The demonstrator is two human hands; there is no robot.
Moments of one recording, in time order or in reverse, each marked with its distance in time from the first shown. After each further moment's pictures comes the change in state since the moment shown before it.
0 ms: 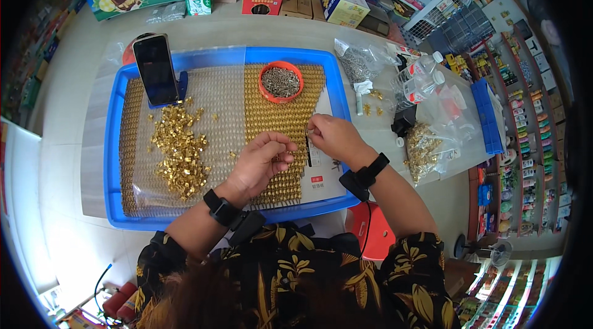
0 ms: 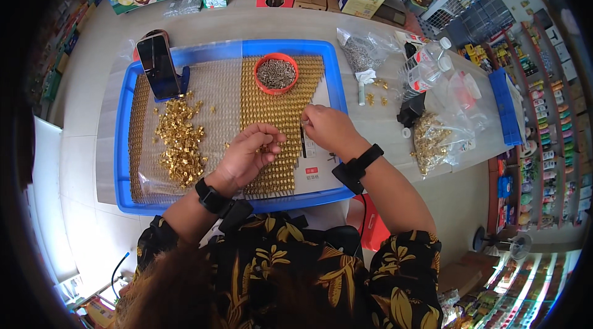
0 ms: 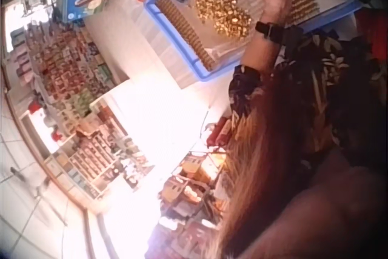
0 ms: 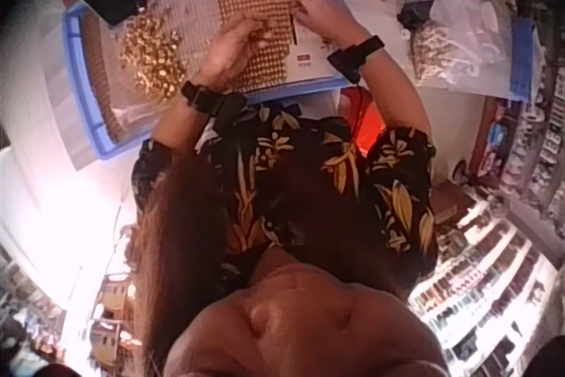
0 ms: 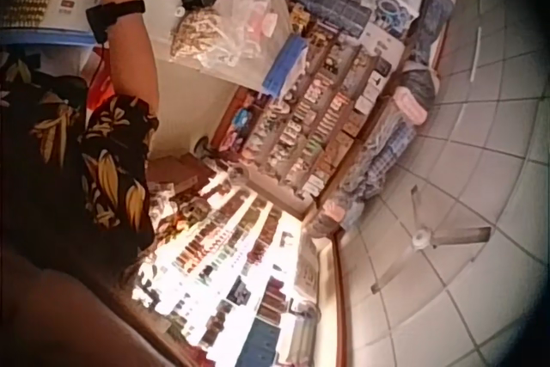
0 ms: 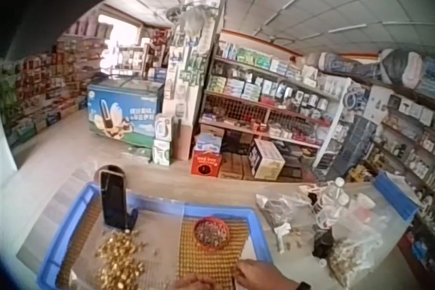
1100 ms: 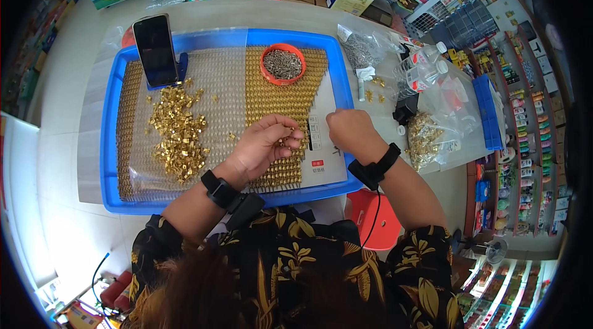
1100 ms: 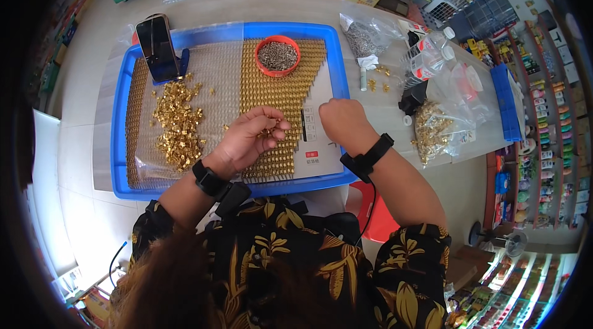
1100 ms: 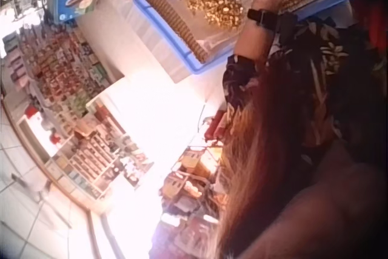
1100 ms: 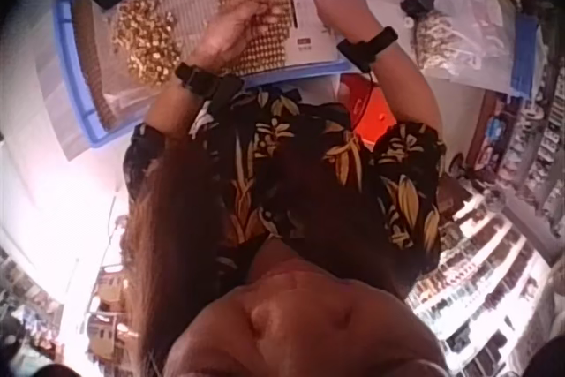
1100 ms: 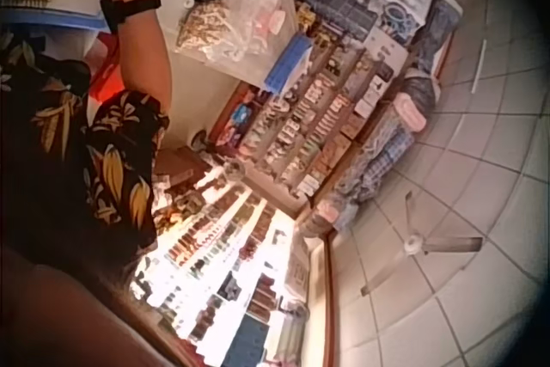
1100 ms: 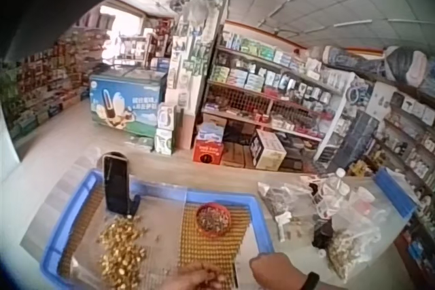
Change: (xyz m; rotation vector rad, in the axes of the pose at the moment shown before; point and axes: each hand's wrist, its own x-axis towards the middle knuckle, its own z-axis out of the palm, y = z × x) left_hand -0.004 0.004 0.010 0.045 0.009 -0.064; right_hand -0.022 -0.006 -0.017 -0.487 -0.147 -0.030
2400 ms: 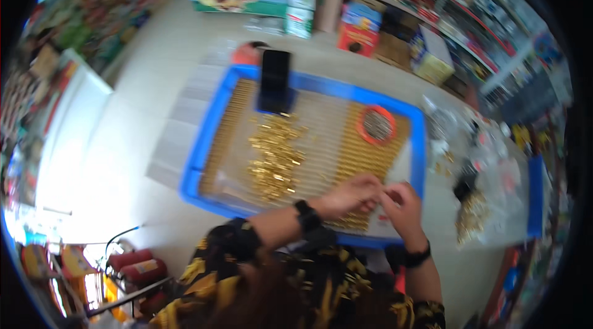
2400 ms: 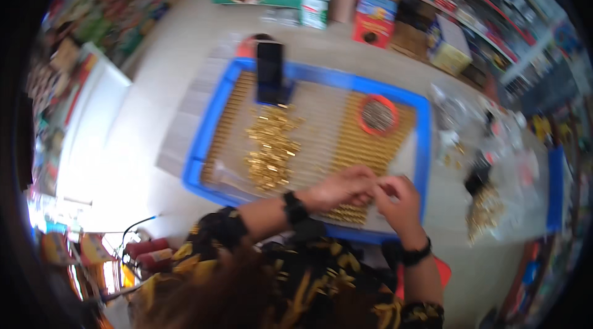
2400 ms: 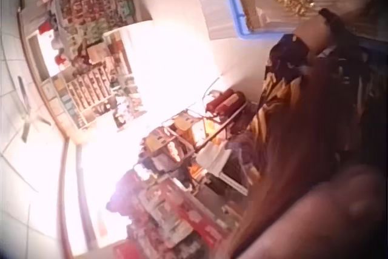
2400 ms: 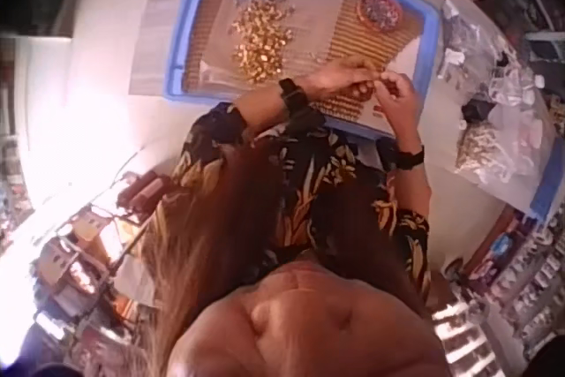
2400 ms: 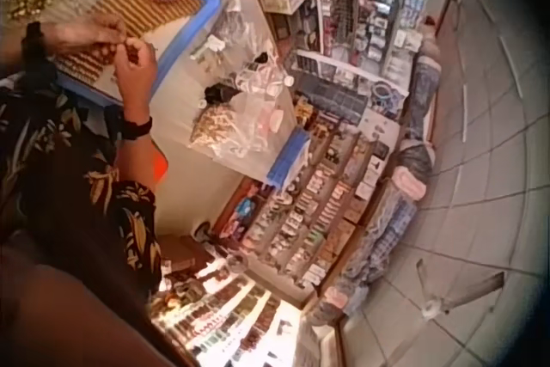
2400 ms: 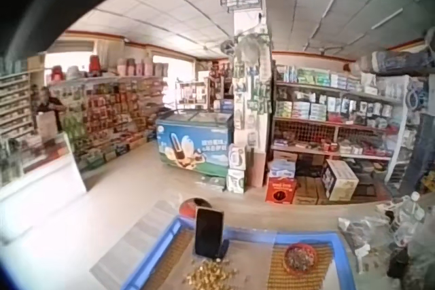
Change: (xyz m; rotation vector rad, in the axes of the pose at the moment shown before) left_hand 0.004 -0.019 -0.016 0.167 -0.195 0.060; right_hand -0.021 -0.065 -0.008 1.070 0.415 0.099
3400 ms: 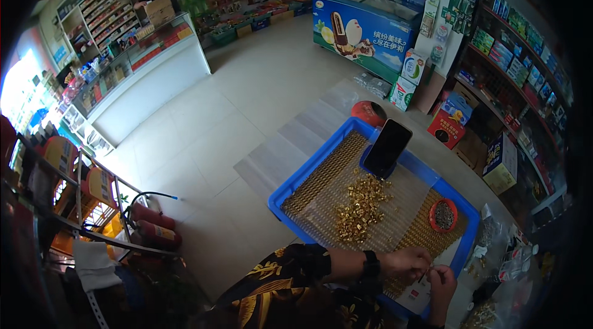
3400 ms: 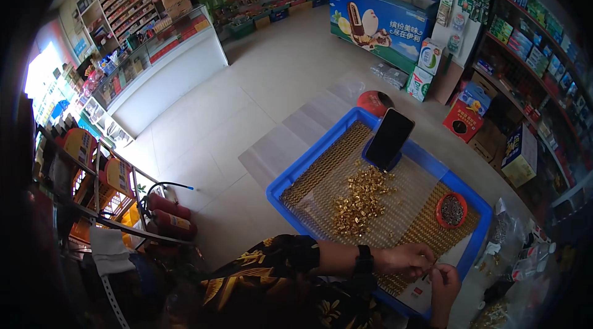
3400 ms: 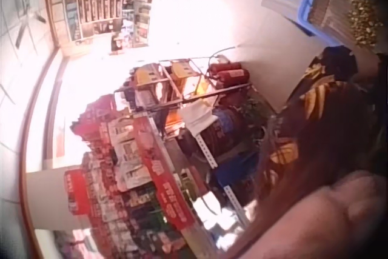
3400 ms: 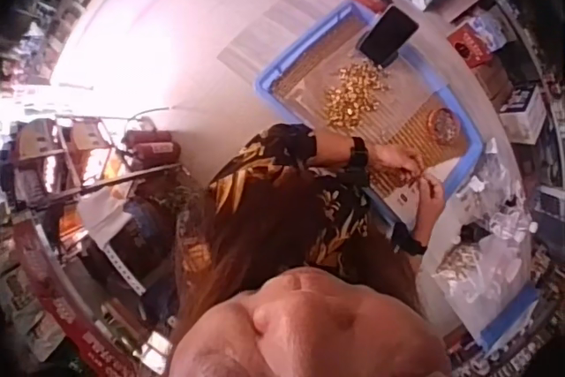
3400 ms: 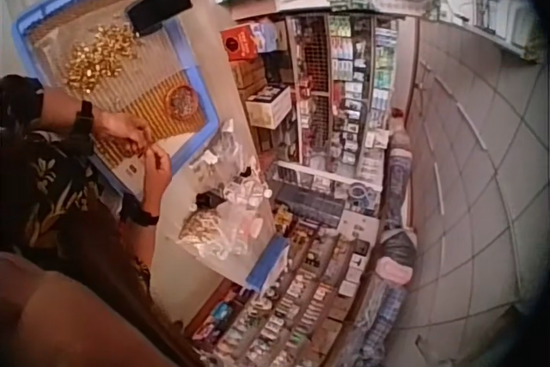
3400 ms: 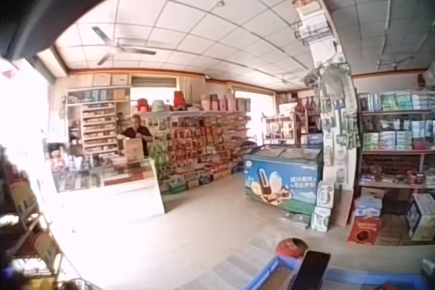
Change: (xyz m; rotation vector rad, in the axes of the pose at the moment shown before) left_hand 0.002 -0.001 0.003 -0.034 -0.016 0.066; right_hand -0.001 0.018 -0.007 0.301 -0.049 0.226
